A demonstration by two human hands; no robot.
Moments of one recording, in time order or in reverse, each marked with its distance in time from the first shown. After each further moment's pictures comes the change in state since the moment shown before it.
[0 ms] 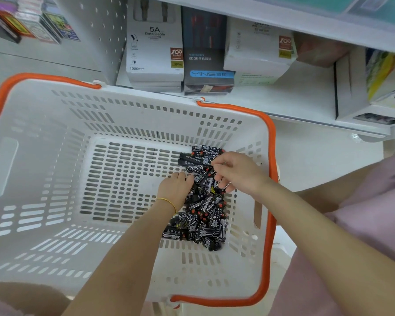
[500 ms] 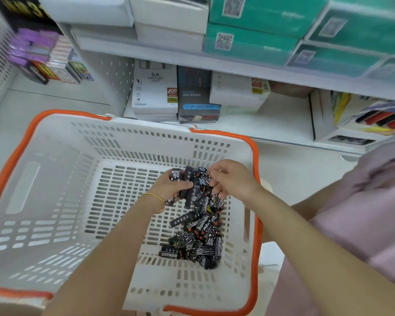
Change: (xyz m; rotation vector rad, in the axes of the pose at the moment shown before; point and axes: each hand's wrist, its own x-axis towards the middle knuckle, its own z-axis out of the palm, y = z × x) left_hand -0.018 -0.026 -0.086 -1.718 -0.032 -0.414; right_hand -0.013 -0.019 -0.016 0.140 0.051 -0.052
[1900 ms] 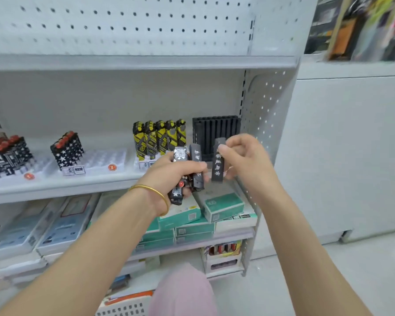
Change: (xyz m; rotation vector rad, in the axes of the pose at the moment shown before) left_hand -0.315 0.366 0.231 -0.020 -0.283 0.746; right_hand -0.267 -0.165 -0.309 0.290 0.807 -0.893
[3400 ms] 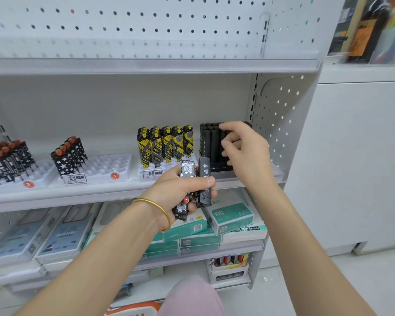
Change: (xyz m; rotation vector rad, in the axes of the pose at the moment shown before) left_hand 0.007 -0.003 -0.003 -0.037 -0.040 -0.084; right_hand 0.051 0.012 0.019 -0.334 0.073 -0.253
